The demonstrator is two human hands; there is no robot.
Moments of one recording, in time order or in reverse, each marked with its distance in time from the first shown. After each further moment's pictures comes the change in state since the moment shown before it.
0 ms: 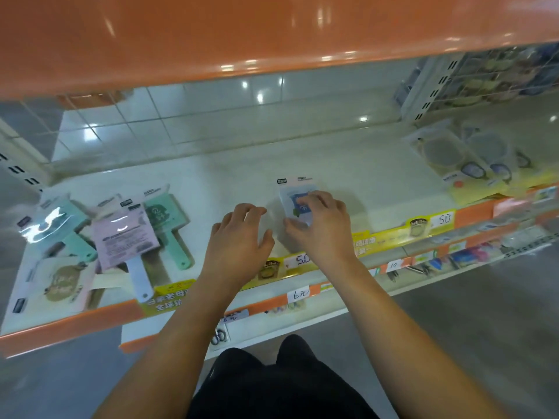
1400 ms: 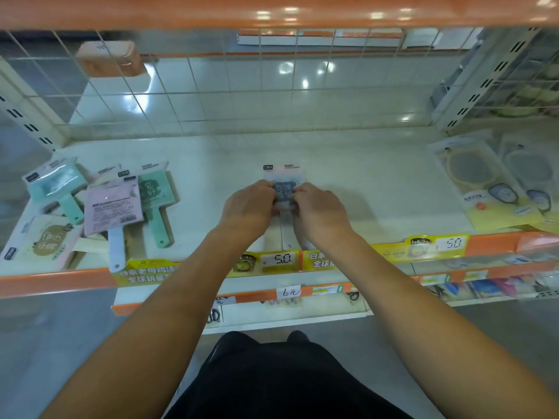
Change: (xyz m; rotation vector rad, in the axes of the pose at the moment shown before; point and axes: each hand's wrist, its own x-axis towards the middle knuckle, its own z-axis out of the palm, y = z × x) left_hand 0.082 0.027 0.037 0.140 -0.156 -0.073; right_hand 0.058 0.028 -0.008 -0.295 -0.436 -0.358
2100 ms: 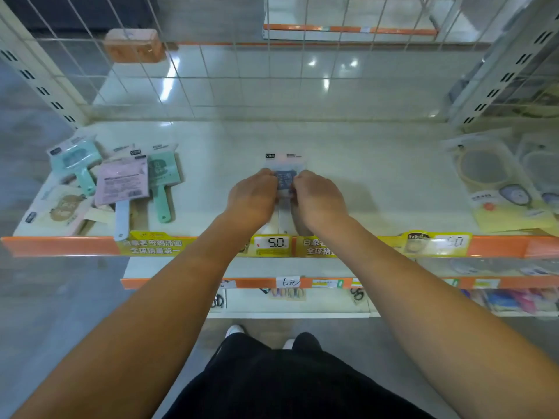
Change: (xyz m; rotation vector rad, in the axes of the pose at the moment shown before) left_hand -0.003 0.010 0.017 -0.024 0.050 -0.141; right_hand 0.004 0.003 0.001 -0.041 -0.015 0.035
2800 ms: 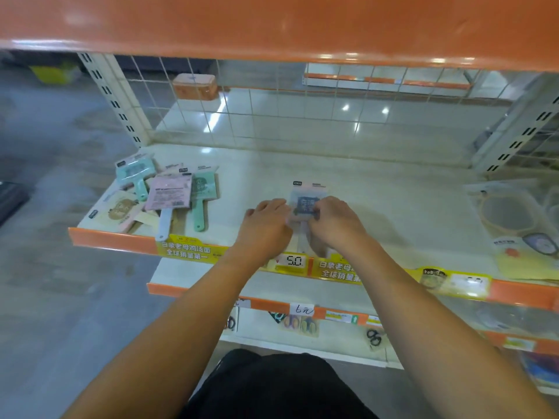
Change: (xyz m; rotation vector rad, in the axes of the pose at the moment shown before) left_hand -0.061 0.006 -0.018 0.018 0.081 -0.051; right_hand -0.005 0.004 -0.016 0.255 -0.118 0.004
